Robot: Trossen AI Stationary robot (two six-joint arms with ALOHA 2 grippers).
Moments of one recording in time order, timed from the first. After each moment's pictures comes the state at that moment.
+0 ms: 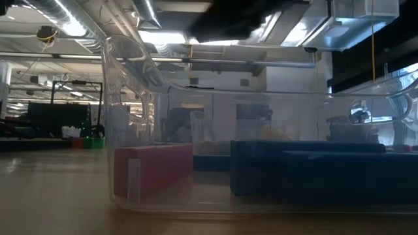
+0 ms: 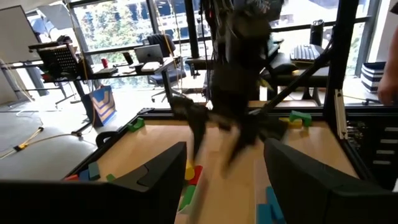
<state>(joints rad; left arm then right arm) -0.89 1.04 0.76 0.10 -1.16 -0.07 0.30 1.71 1.15 0.07 0.44 0.01</state>
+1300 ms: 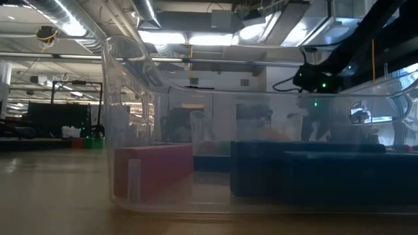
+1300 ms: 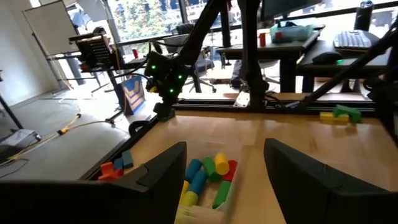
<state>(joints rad) -0.76 1.04 0.76 0.03 -1.17 -0.10 -0.96 1.52 0.72 -0.12 0.30 0.22</state>
